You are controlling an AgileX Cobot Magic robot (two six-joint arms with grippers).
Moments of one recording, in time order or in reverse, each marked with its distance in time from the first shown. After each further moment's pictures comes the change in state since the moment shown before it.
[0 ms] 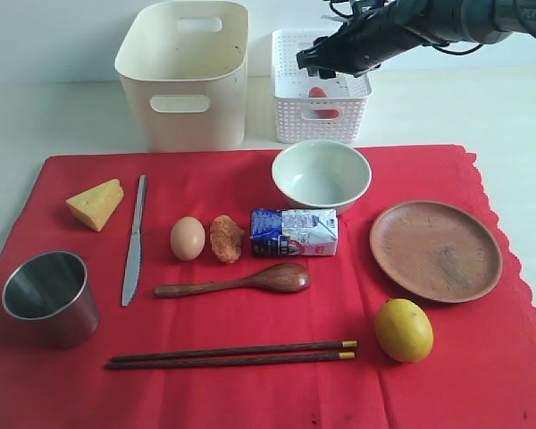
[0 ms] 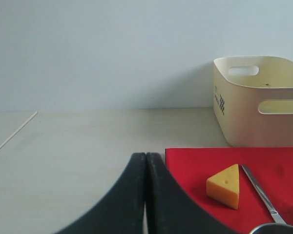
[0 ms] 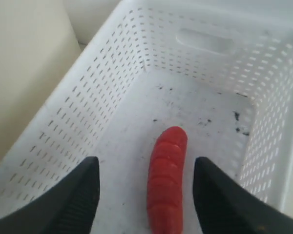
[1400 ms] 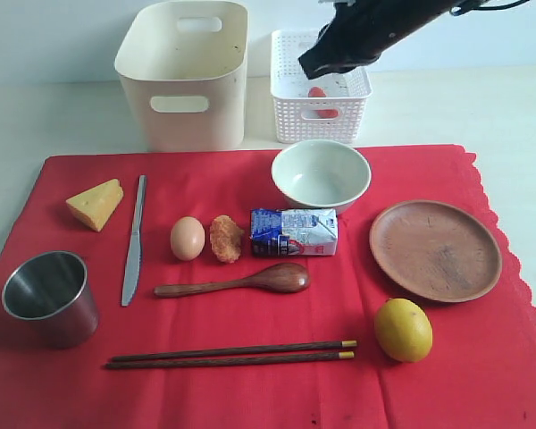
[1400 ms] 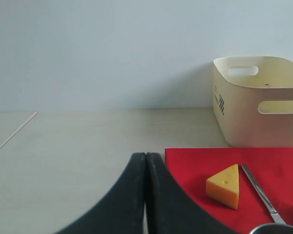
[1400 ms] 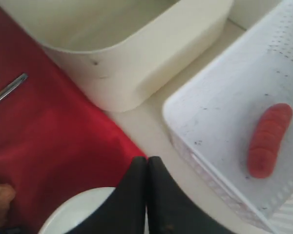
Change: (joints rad) left arm 0.000 0.000 0.000 0.000 0.000 0.000; right arm 0.038 -0.325 0.287 0.171 0.288 -0.428
